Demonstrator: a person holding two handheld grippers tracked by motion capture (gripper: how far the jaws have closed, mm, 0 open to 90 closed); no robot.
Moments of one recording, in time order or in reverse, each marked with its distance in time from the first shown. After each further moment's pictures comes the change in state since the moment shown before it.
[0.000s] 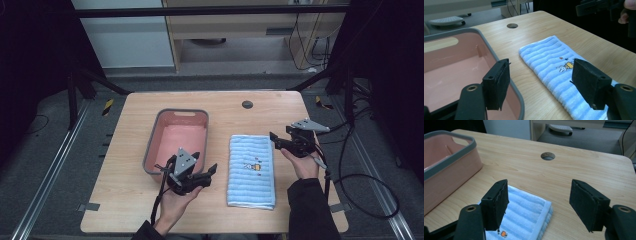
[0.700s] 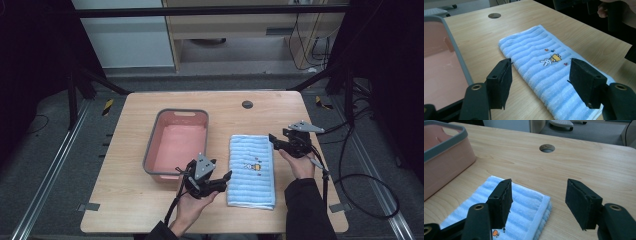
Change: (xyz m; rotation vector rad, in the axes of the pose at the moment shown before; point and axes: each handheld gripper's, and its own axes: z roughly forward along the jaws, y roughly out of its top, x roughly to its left) left arm -0.028 -0.014 0.034 0.065 -0.058 0.016; right arm -0.008 -0.017 0.022 0.027 0.002 0.010
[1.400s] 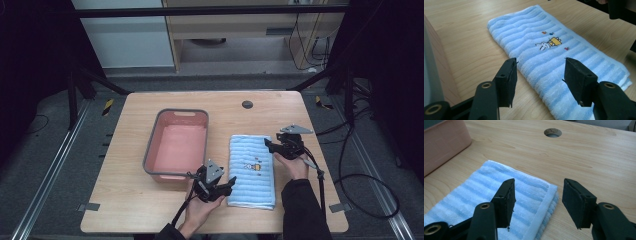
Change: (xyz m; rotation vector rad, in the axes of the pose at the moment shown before) left arm -0.009 -0.024 0.030 0.074 0.005 -0.004; right arm 0.004 -0.015 0.024 0.077 0.004 -0.044
